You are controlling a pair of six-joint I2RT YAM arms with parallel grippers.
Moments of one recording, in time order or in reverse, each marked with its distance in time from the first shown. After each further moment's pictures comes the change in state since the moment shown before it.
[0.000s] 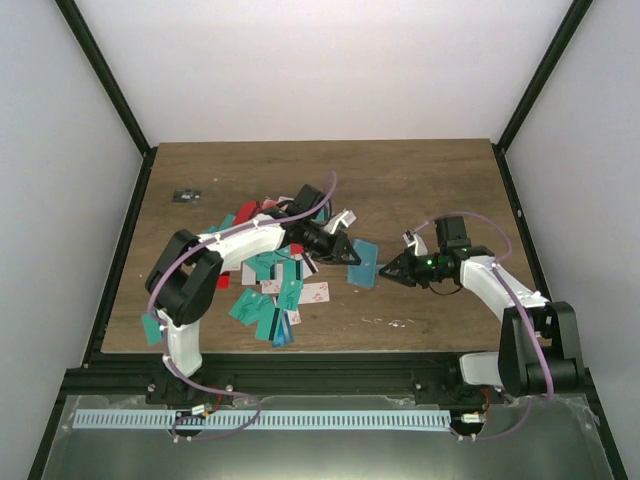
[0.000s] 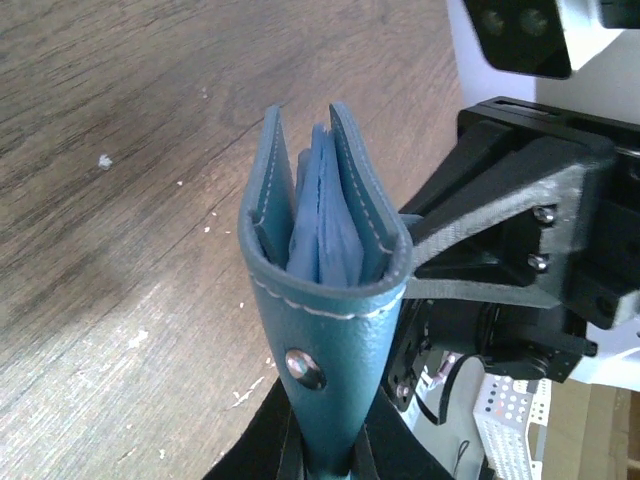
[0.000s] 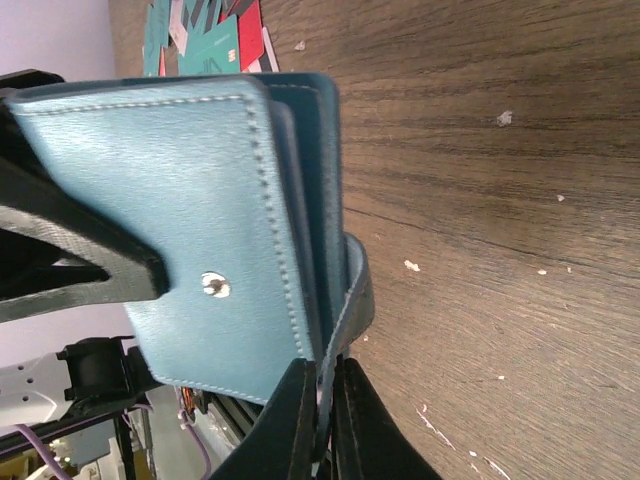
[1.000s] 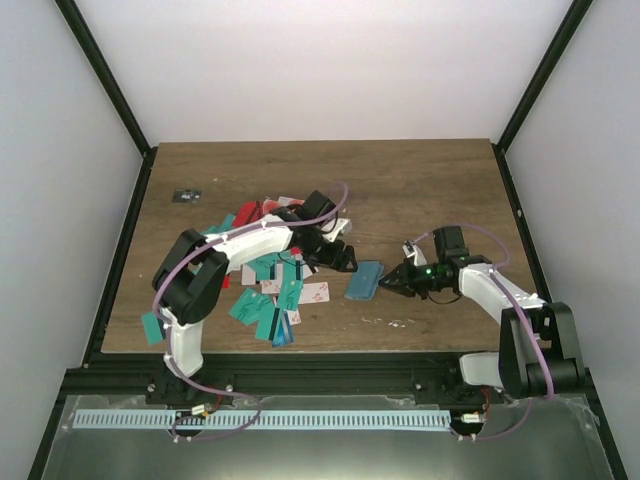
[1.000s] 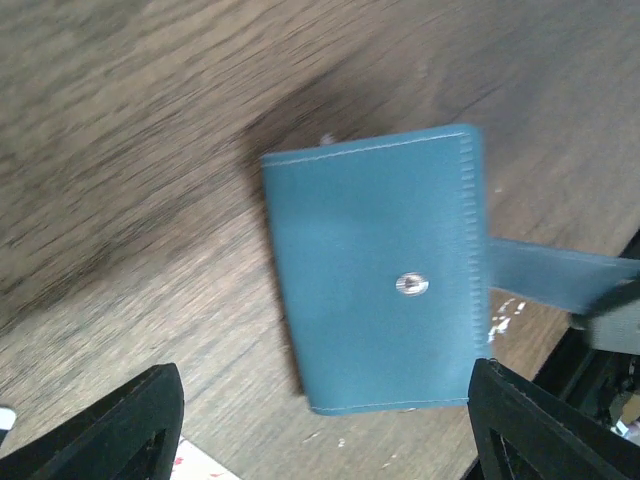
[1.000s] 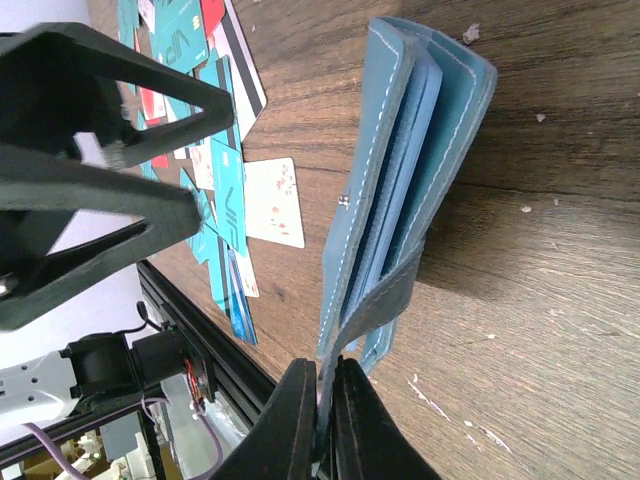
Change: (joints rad) left arm -0.028 0.062 0.030 -0.177 -0.337 0.141; right arm 0.007 -0.006 -0.085 0.034 -0.010 0.055
